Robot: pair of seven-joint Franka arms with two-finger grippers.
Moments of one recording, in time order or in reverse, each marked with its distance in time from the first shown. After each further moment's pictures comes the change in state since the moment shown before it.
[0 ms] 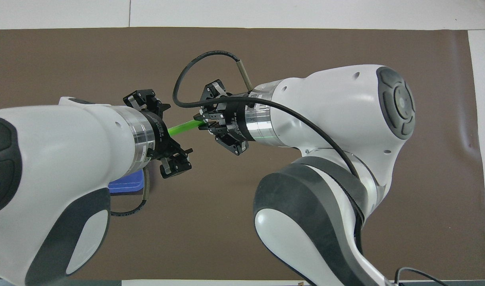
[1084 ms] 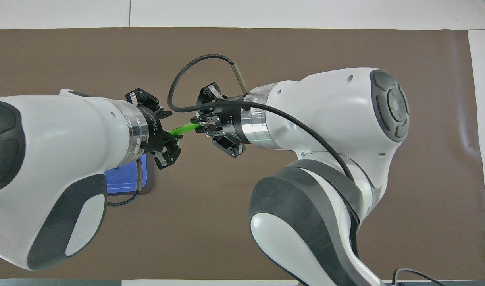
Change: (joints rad) left arm 0.016 0.010 0.010 -0.018 0.004 0.008 0.052; right arm 0.008 0.001 0.003 0.000 0.000 0.001 0.000
